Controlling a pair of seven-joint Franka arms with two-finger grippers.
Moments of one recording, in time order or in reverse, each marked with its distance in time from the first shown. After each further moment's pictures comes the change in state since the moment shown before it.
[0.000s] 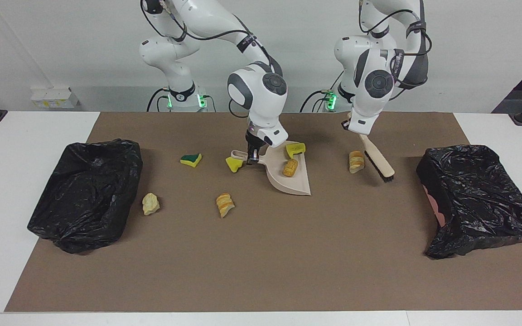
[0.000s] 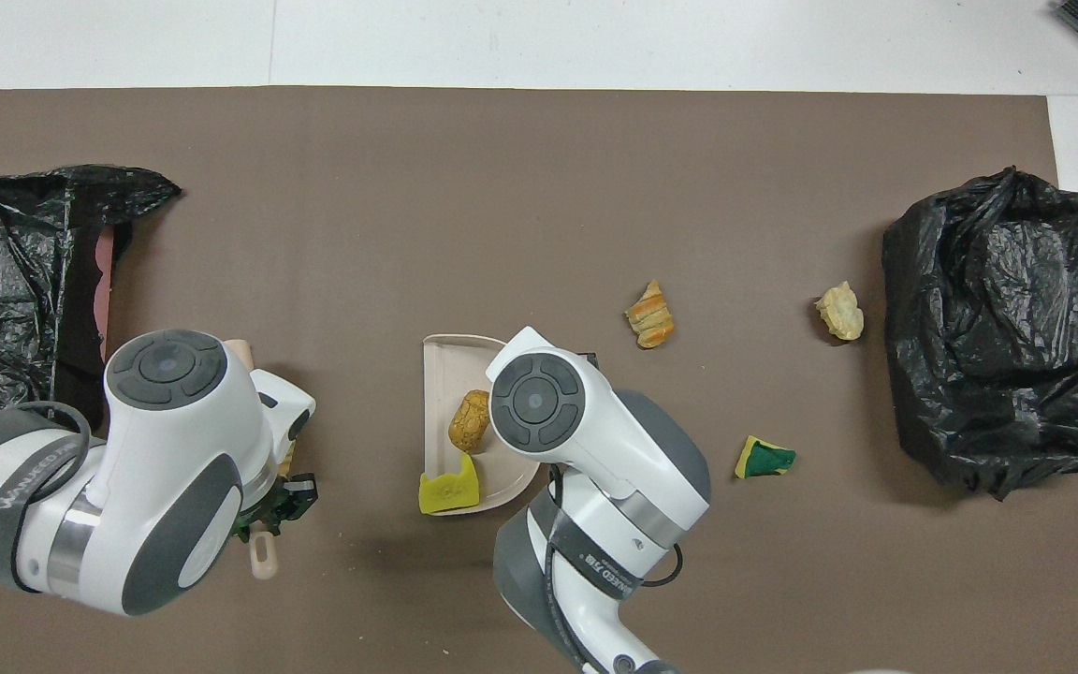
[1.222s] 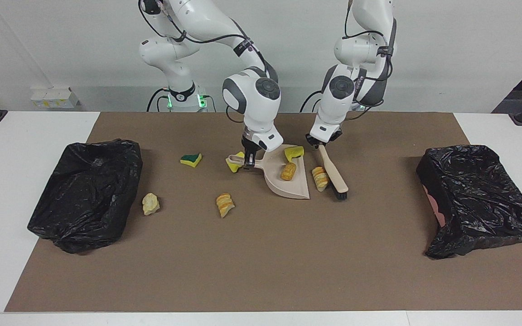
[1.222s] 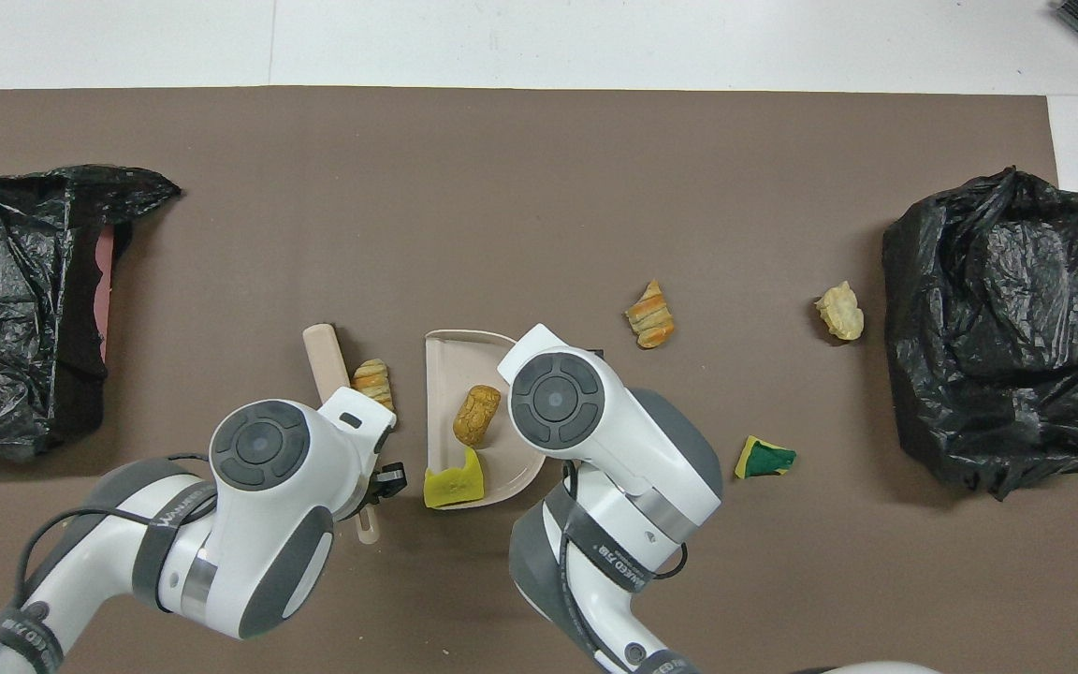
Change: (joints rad) left arm -0.081 0.123 -0.205 -0.053 -0.142 0.478 0.043; right arm -0.051 0.005 -0.004 -0.025 0.000 0.060 0.000
